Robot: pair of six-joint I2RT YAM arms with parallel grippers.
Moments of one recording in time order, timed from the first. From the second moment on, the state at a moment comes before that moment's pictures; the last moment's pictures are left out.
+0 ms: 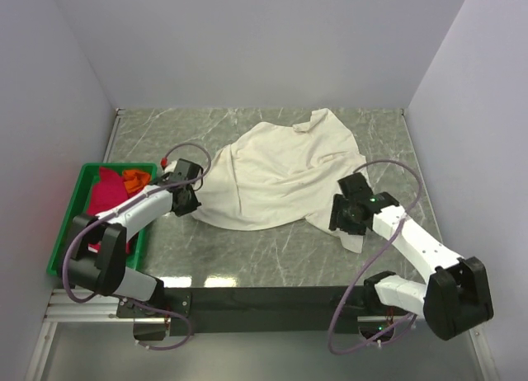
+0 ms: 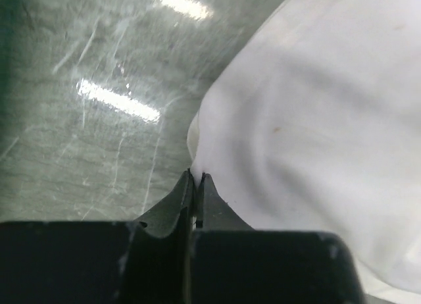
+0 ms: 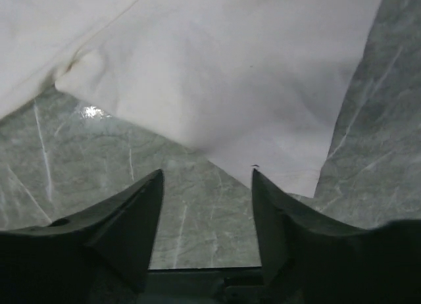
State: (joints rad) left arm -0.34 1.44 0.79 -0.49 -0.31 -0.72; right arm 0.29 1.12 0.69 -0.76 0.09 0.54
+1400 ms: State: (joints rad) left arm -0.34 1.31 0.83 -0.49 -0.29 -0.60; right arm 0.64 1.65 0.93 -0.72 0.37 0.49
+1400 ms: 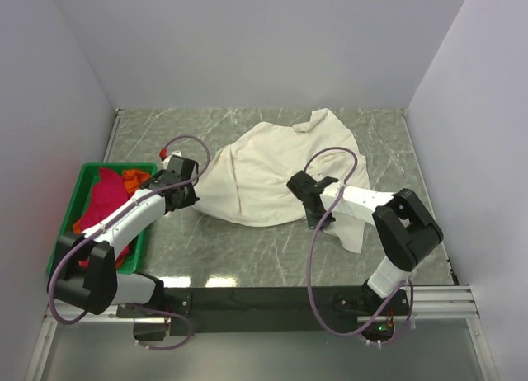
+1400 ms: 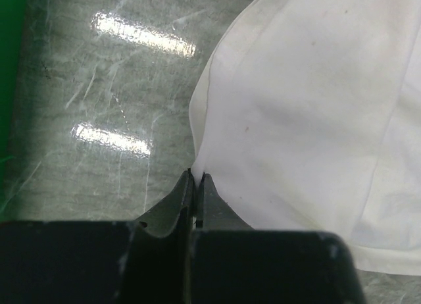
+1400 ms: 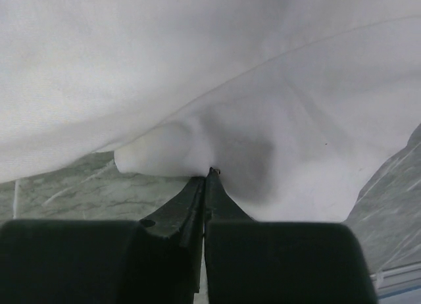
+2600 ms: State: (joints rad) left arm -0.34 1.30 0.82 -0.48 -0.29 -0.58; right arm 0.60 1.44 0.99 -0.78 0.35 0.44
